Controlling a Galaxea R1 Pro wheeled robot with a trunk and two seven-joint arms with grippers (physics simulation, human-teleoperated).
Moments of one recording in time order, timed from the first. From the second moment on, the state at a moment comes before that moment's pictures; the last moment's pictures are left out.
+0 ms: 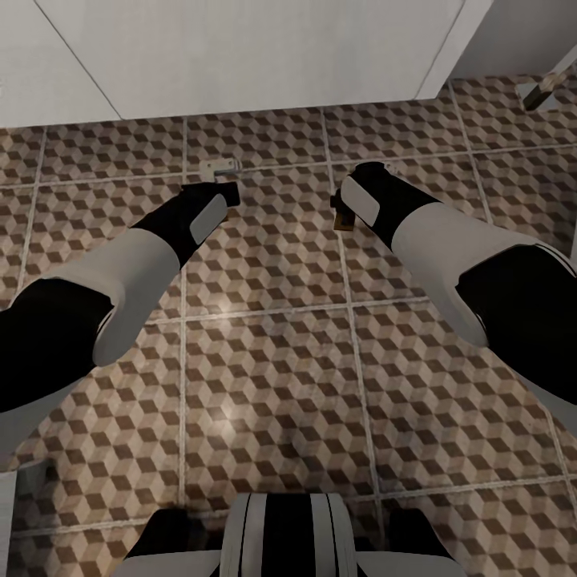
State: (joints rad) left arm -1.74 -0.13 -0.36 -0.26 0.48 0.25 0.35; right arm -1.85 0.17 0.55 -0.14 -0.65 0.50 -0.46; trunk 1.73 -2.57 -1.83
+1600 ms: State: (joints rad) left arm -1.72 -0.13 -0.37 -0.26 0.47 0.21 0.34; right arm -1.85 0.17 0.56 -0.14 -0.63 0.50 -0.46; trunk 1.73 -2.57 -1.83
